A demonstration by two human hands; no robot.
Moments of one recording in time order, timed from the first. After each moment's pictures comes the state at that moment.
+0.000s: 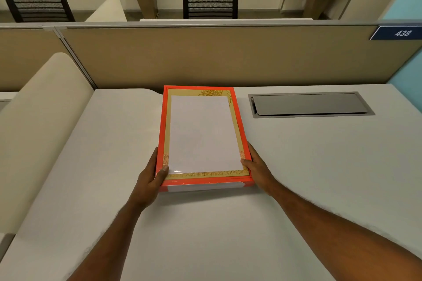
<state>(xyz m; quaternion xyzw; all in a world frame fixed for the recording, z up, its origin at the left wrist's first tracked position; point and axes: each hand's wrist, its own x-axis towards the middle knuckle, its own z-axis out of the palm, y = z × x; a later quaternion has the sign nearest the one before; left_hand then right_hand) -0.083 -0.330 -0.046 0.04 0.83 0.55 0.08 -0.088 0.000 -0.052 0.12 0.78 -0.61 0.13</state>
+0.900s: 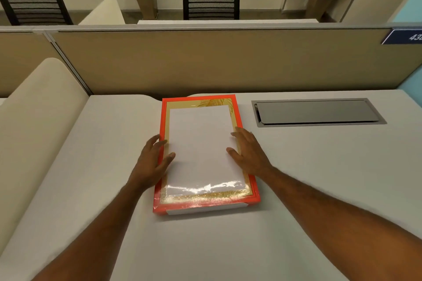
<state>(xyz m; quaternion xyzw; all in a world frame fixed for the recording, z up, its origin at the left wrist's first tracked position) -0.177 -0.323 -0.033 0.06 0.94 0.33 0.05 -0.178 -0.008 -0.039 -0.05 0.96 -0.29 0.00</state>
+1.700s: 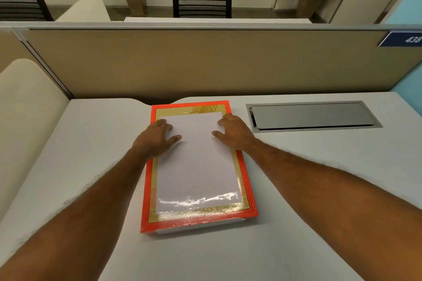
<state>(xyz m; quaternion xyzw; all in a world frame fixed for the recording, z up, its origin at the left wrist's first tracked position) -0.293 -0.288 -0.026 0.11 0.98 0.14 0.12 -0.275 -0.017 -0.023 -0.05 0.98 -0.17 0.06</state>
